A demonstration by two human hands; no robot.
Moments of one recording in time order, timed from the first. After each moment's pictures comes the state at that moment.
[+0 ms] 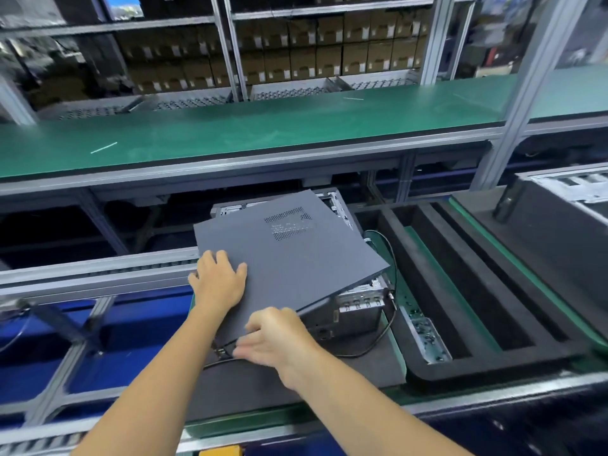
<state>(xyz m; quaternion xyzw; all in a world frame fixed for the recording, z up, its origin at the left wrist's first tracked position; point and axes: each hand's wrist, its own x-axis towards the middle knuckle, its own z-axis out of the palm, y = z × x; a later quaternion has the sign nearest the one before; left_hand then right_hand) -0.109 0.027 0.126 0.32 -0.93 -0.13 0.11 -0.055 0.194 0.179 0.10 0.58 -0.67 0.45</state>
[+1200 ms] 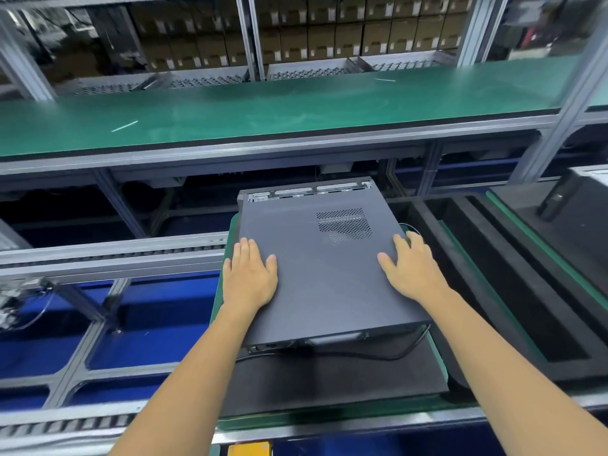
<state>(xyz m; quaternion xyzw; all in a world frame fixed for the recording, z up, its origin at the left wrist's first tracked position) -0.111 0.000 0.106 0.25 -0.95 -0.13 0.09 -0.211 0.263 0.132 -0.14 0.97 -0.18 0.05</state>
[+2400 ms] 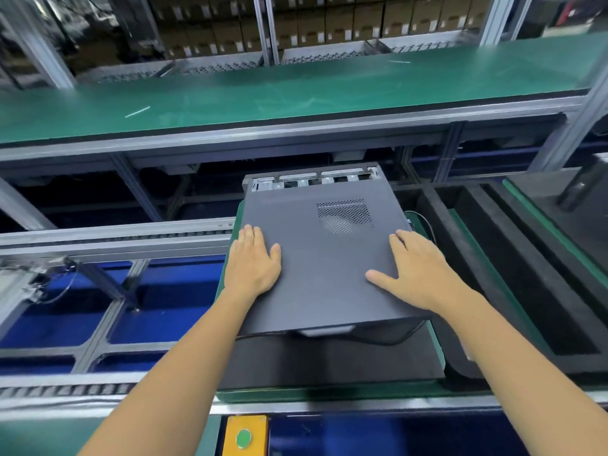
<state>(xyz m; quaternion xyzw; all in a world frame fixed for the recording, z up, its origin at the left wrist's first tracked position) -0.105 0.015 0.111 0.25 -0.96 -0.11 0.07 -0.187 0.295 0.144 -0.30 0.95 -0.04 0.06</state>
